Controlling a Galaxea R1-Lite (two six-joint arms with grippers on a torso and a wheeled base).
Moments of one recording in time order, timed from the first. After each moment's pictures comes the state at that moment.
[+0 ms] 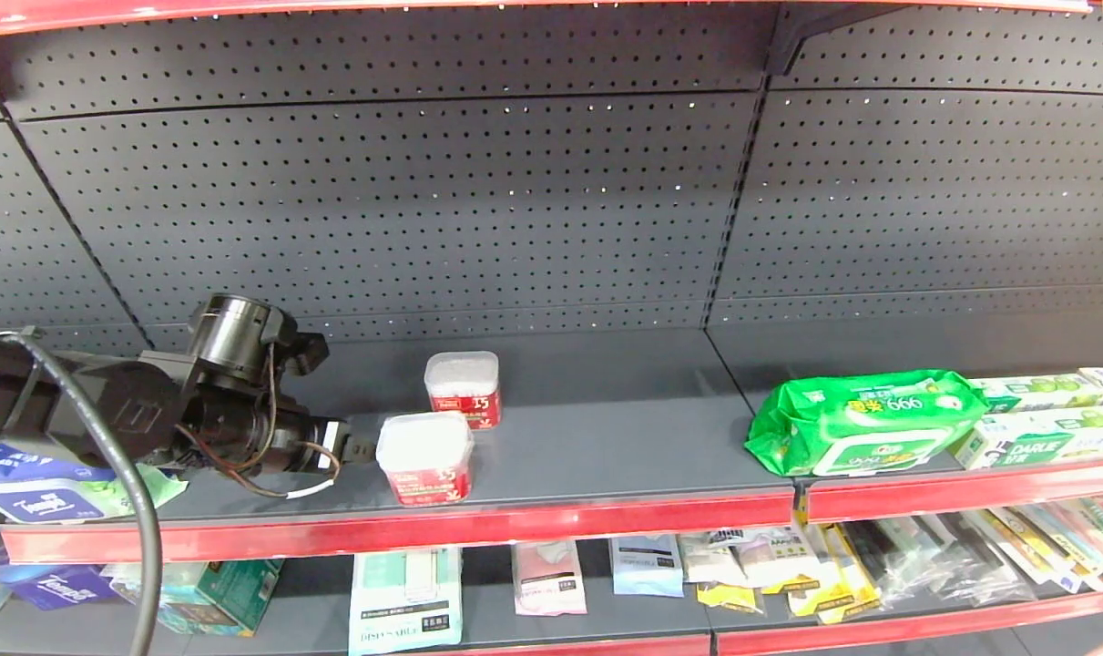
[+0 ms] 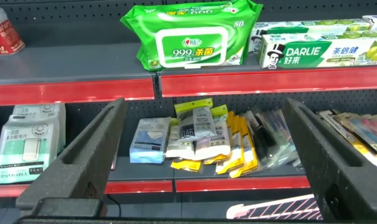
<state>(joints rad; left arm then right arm) -0.18 1.84 -0.90 -0.02 -0.01 -0.06 0.00 0.00 0.00 0.00 0.02 0.01</state>
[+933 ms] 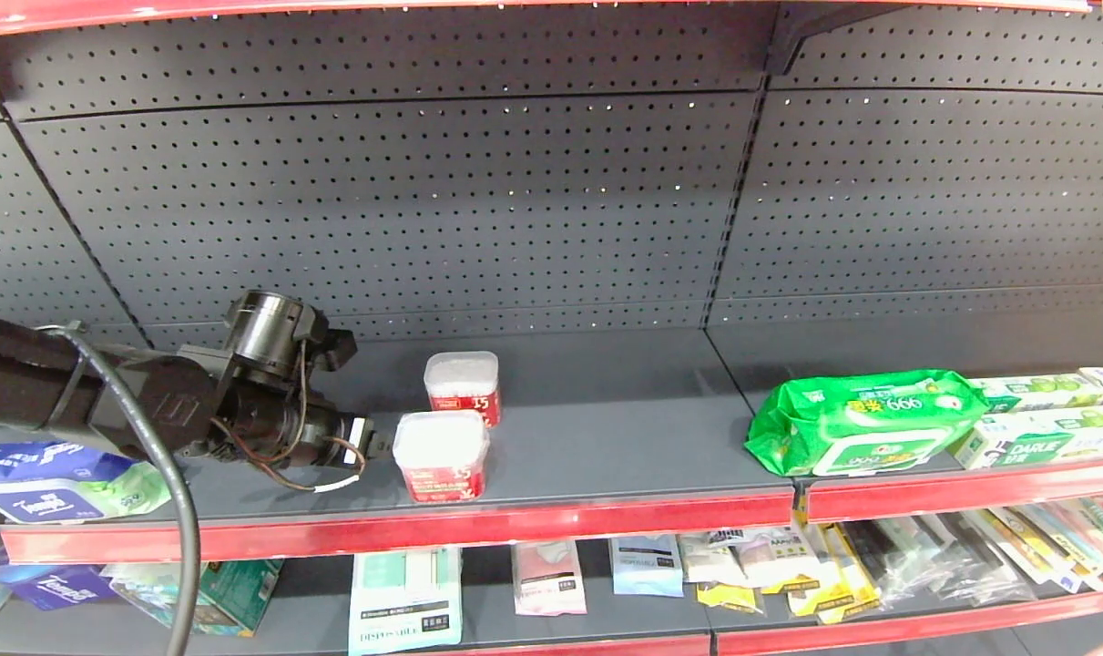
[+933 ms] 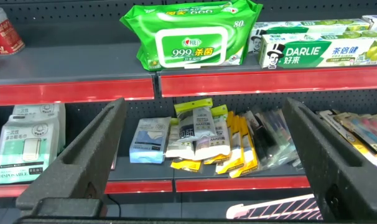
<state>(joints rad) -0.23 1.88 -0.95 -0.02 0.00 -0.05 0.00 0.00 0.00 0.00 0.02 0.01</state>
